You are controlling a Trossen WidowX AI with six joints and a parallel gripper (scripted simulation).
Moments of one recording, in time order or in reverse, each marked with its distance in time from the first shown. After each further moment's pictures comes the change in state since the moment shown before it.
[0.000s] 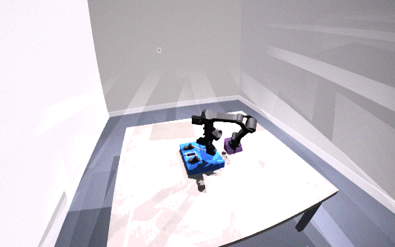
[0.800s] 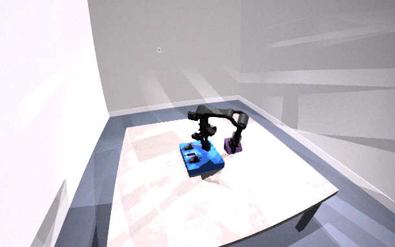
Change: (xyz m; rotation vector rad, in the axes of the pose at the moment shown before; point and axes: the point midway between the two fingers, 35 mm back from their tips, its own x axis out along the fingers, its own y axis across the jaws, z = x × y) arm 0.000 0.023 -0.055 0.058 0.000 -0.011
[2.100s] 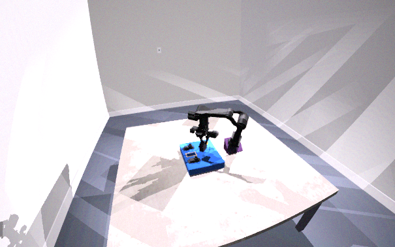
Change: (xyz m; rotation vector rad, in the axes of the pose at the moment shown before) arm 0.000 0.000 -0.002 1.323 0.004 -0.005
